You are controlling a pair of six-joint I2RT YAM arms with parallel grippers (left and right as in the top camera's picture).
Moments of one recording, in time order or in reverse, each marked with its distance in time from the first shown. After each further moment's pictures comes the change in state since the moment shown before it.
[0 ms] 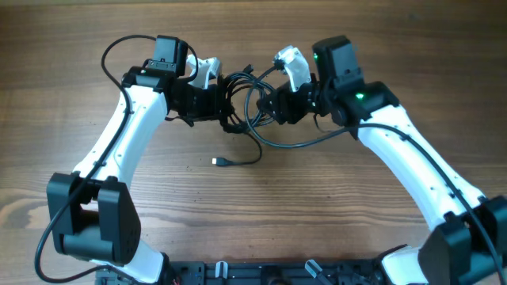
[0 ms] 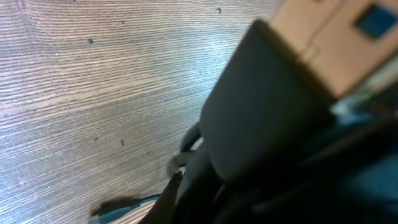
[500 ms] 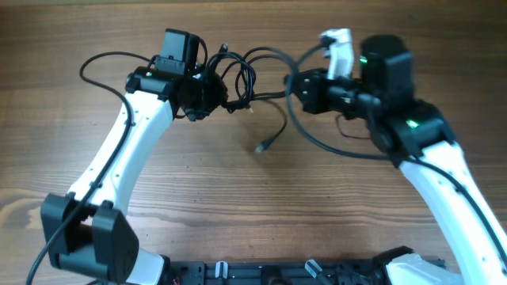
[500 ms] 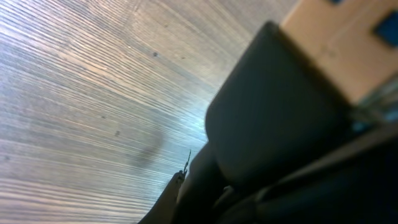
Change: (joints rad) left arm -0.069 -0.080 0.042 0.037 -0.318 -0.769; right arm -0.090 -0.309 -0.023 0.020 0.027 0.480
